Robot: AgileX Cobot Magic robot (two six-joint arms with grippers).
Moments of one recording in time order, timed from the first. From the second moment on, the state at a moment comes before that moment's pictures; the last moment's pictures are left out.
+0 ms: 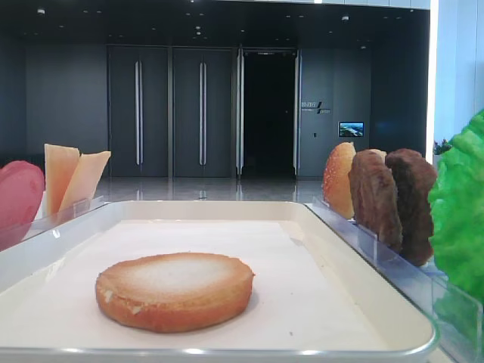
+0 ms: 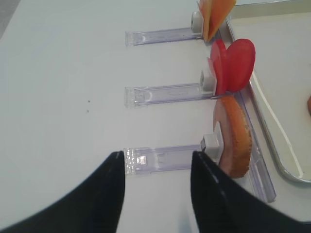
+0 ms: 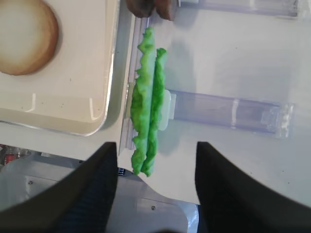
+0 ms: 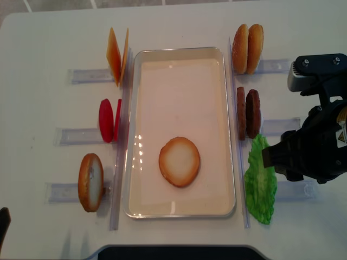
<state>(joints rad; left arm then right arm) 0.04 -0.02 -0.47 0.01 1.11 0.09 0.69 1.10 -0.85 0.02 1.10 0.51</state>
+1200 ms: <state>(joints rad) 0.04 -0.02 -0.47 0.01 1.11 0.09 0.69 1.31 -0.85 0.01 0.98 0.46</state>
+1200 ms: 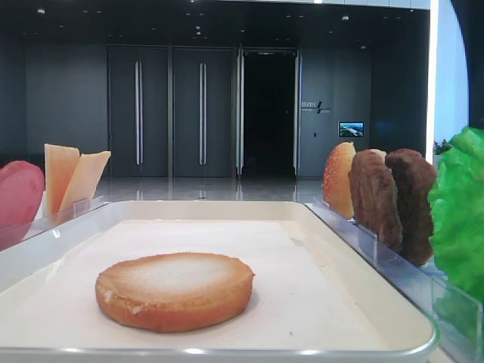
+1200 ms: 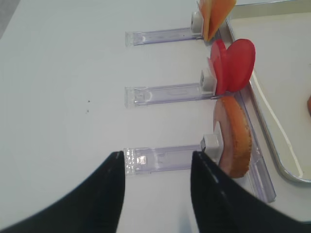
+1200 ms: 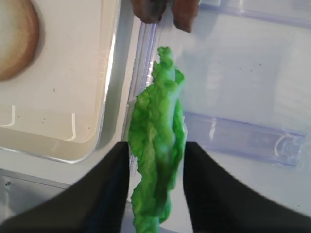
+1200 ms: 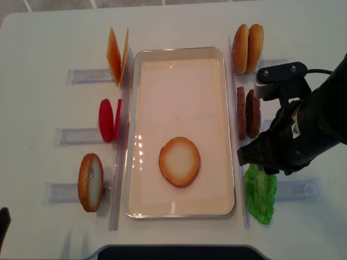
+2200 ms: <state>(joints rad) 0.04 -0.02 -0.47 0.01 1.11 0.09 0.69 1.30 -0.85 0.02 1.01 0.46</state>
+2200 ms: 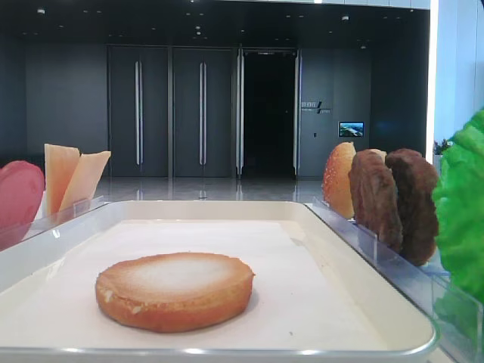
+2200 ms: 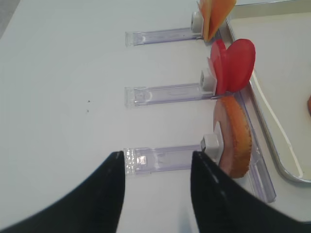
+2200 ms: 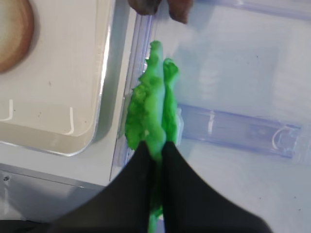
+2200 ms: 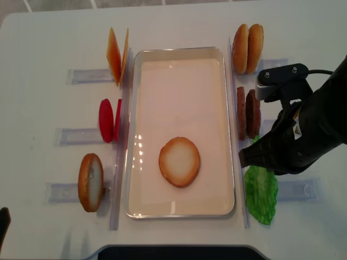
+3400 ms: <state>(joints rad) 0.04 -0.02 -0.47 0.01 1.11 0.09 0.69 1.10 -0.99 0.05 1.20 0.46</state>
